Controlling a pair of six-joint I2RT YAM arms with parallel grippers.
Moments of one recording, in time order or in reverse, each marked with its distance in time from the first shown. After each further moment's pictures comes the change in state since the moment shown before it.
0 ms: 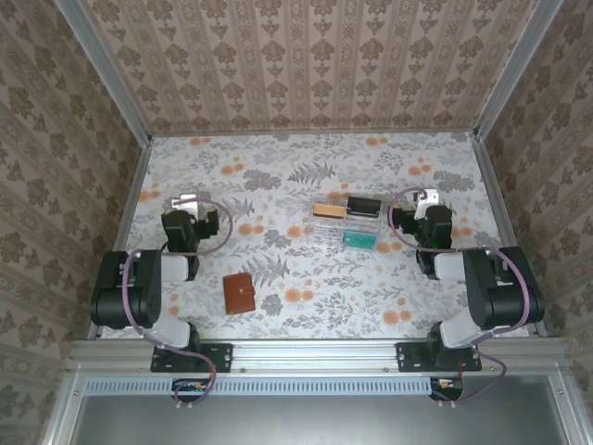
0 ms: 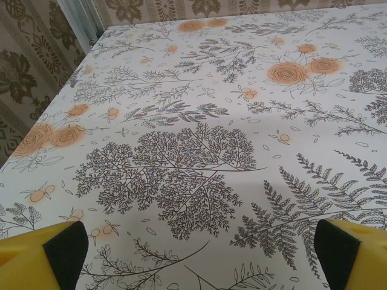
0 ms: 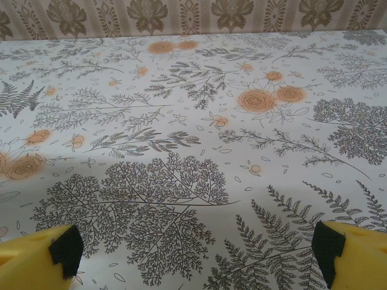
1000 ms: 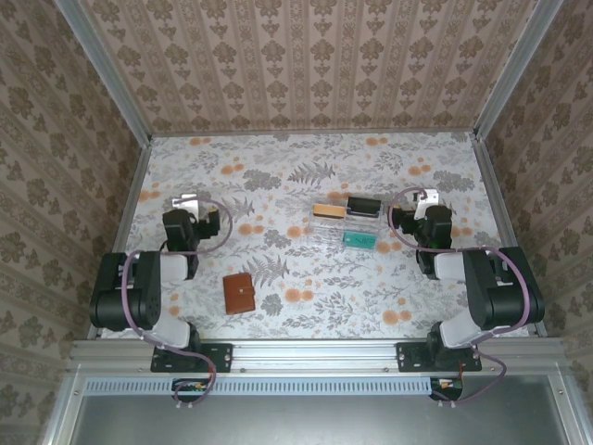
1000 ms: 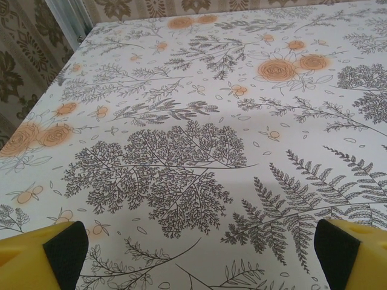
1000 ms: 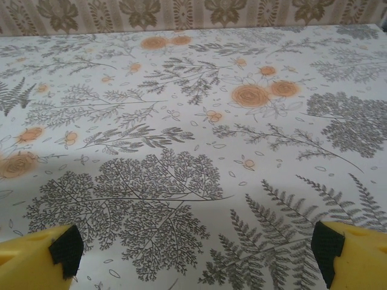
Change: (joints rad) left arm 0.008 -0.073 0.058 -0.176 0.030 -0.002; right arm 0.001 -0.030 0.007 -0.063 0.039 0.011
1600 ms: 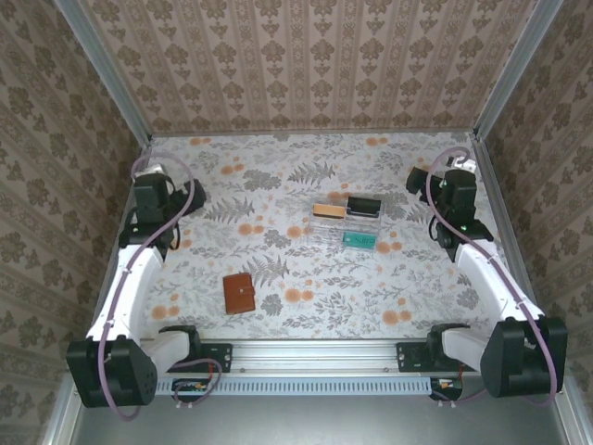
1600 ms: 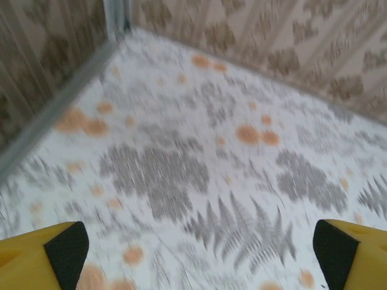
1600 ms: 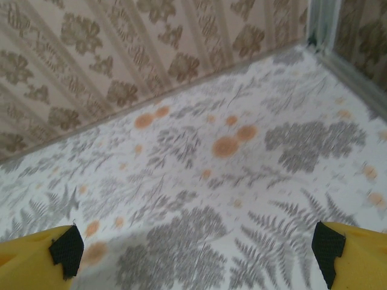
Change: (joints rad) left arm -0.051 -0.394 0.418 -1.042 0.044 -0.475; right arm 0.013 -0.367 0.374 -0.787 0.087 0.342
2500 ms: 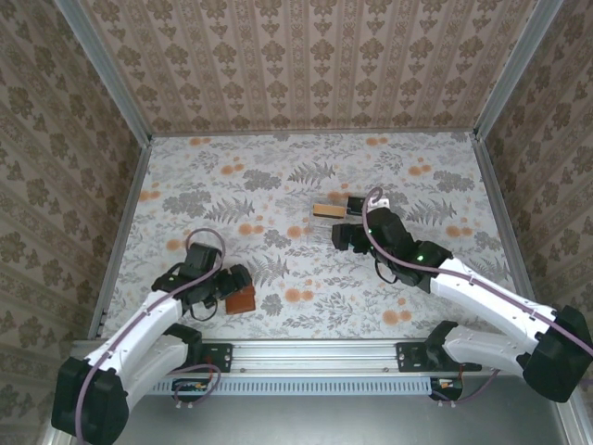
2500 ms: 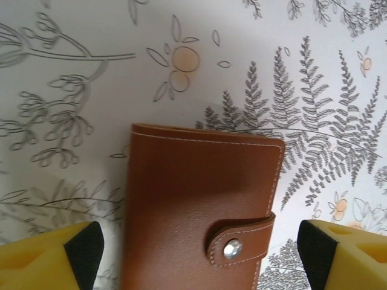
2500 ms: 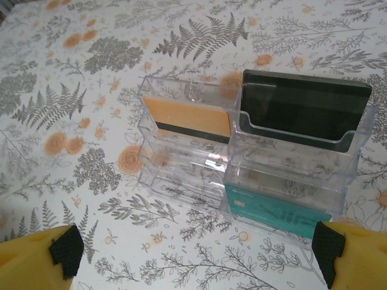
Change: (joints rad) left arm -0.328 -0.226 -0.506 -0.115 0.272 -0.392; right arm 0.695 -0.053 0.004 -0.277 0.159 0.153
